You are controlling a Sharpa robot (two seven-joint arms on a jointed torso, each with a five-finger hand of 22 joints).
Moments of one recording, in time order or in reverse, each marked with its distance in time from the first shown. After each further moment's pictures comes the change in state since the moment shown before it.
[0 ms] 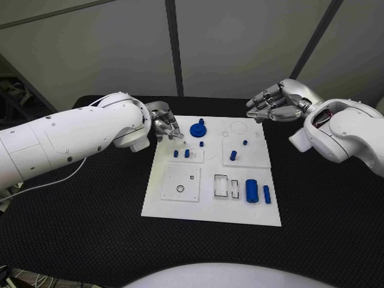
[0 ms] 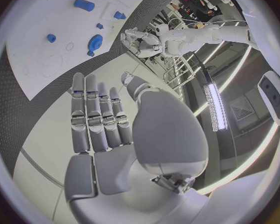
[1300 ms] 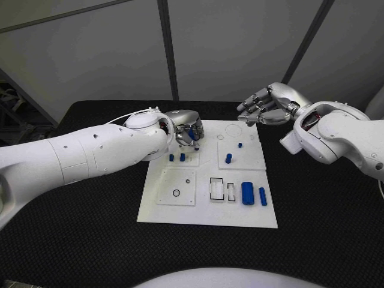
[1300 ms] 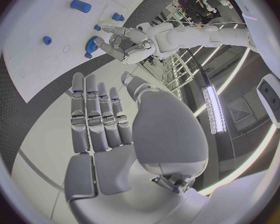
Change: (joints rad) left arm -0.002 0.209 -0.125 -0.188 -0.338 -0.145 0.395; left_hand 0.077 -0.032 0.001 -0.185 0.026 0.016 0.028 0.006 -0.531 -0.059 0.044 -0.192 -0.669 0.098 0.034 0.068 -0.041 0.045 0.077 0.041 -0.022 0.013; right arm 0.000 0.013 0.000 0.007 -0.022 0.000 0.000; right_hand 0.000 0.000 0.000 0.000 0.004 0.000 0.000 0.000 0.001 0.000 0.000 0.000 -0.002 0.000 0.000 0.000 -0.003 0.000 0.004 0.004 -0.004 -0.005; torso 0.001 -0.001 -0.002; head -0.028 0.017
